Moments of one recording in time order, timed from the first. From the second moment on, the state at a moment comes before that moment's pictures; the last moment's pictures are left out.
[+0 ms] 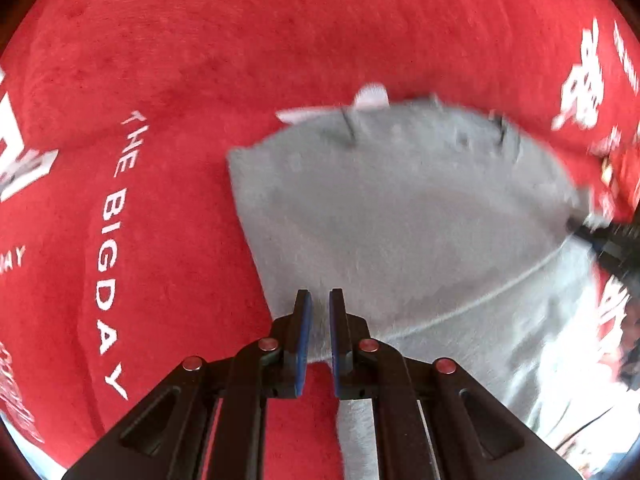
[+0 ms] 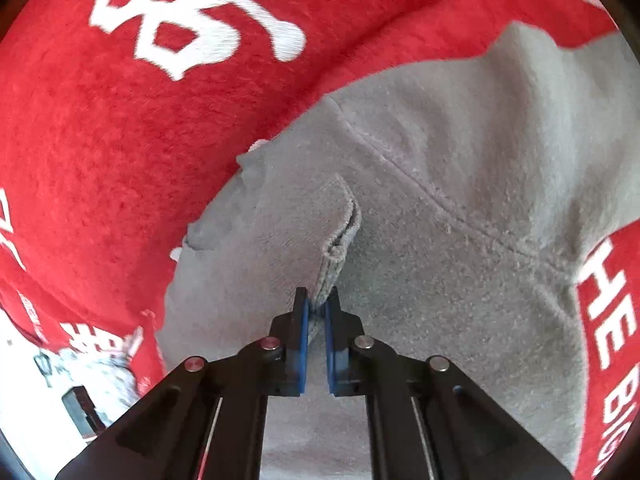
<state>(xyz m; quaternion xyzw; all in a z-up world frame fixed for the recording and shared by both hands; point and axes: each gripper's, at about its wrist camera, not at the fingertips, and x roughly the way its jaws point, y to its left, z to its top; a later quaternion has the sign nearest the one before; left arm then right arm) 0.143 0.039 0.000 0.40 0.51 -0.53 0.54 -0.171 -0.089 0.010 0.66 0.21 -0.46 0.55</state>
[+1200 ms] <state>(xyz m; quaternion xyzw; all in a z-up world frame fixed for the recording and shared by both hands) -0.024 0.039 0.053 0.53 0.43 -0.53 0.51 -0.153 -0.029 0.068 0.66 0.26 -0.41 0.58</state>
